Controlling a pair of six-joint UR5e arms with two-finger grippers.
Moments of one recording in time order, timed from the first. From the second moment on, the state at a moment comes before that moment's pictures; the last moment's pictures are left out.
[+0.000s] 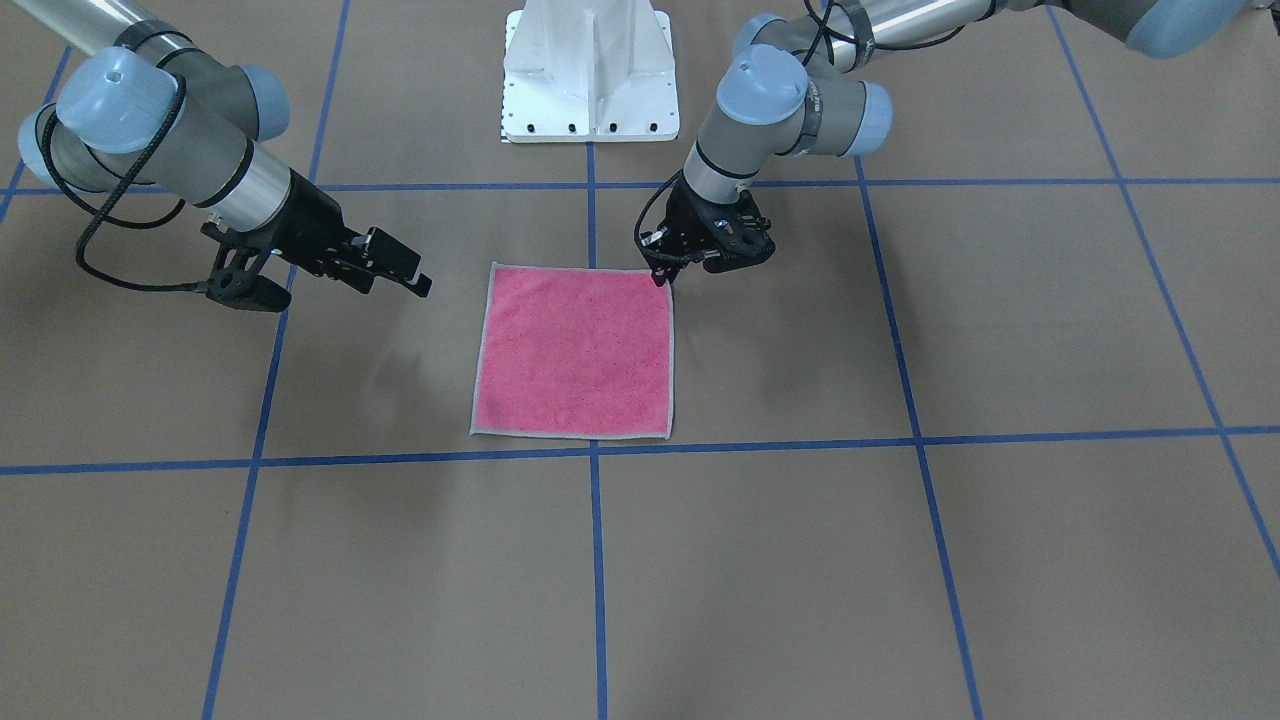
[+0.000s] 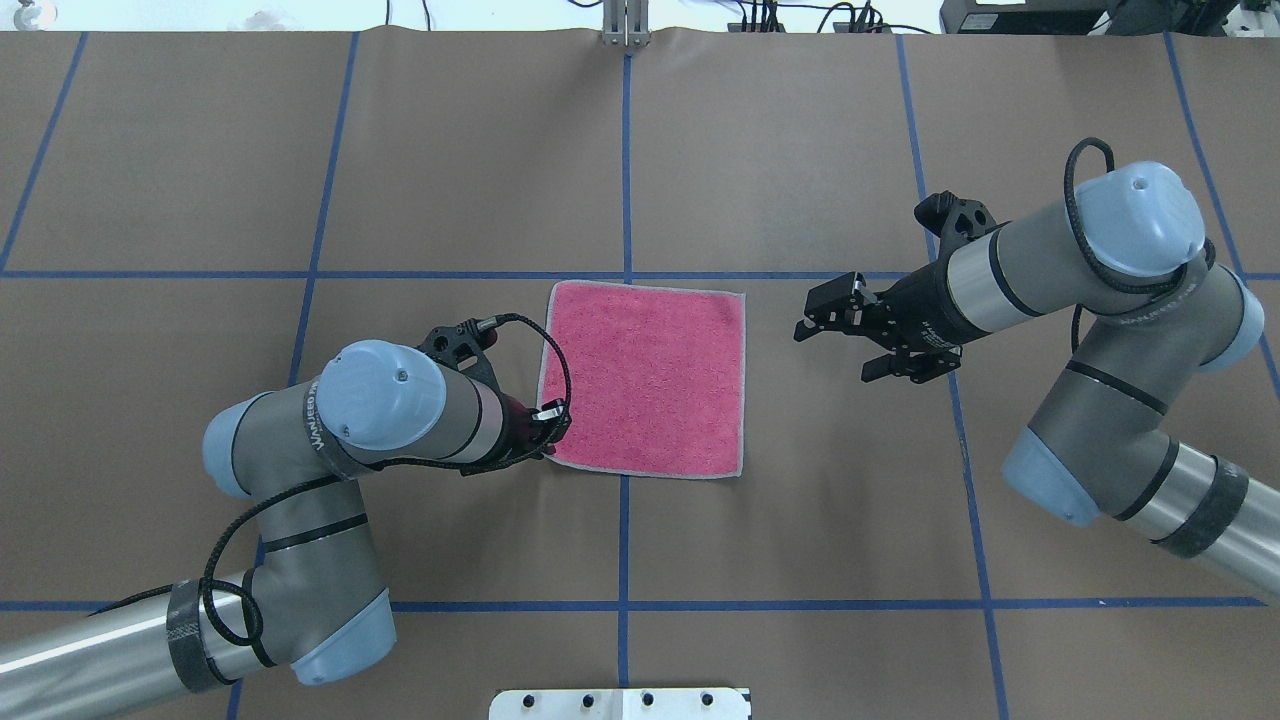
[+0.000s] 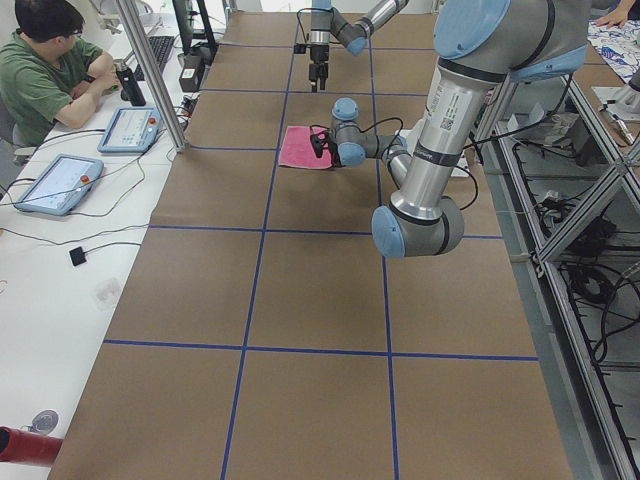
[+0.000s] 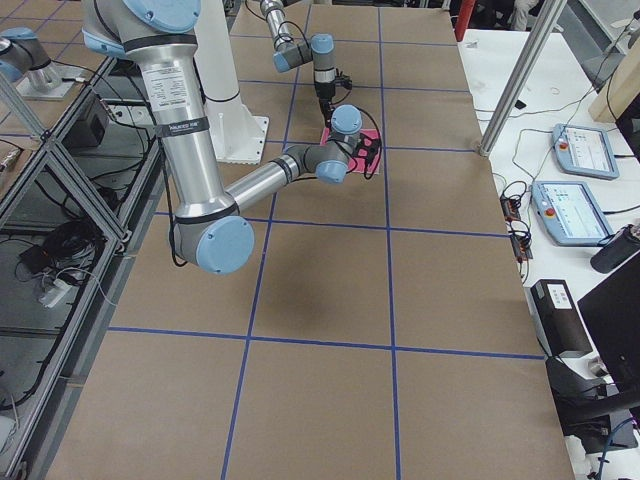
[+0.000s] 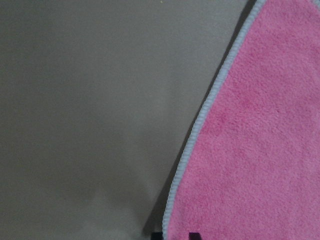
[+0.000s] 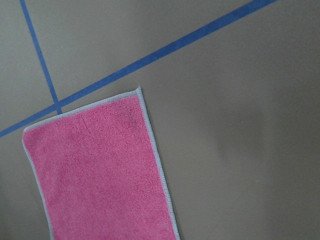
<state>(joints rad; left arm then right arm) -0.42 -2.08 -1.66 -2.03 -1.81 -1.74 0.74 -1.30 1.75 -0.87 2.23 1.63</state>
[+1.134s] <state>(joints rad) -0.41 -2.08 -1.66 -2.03 -1.84 -1.74 0.63 -1.25 1.74 -0.88 2.12 1.65</state>
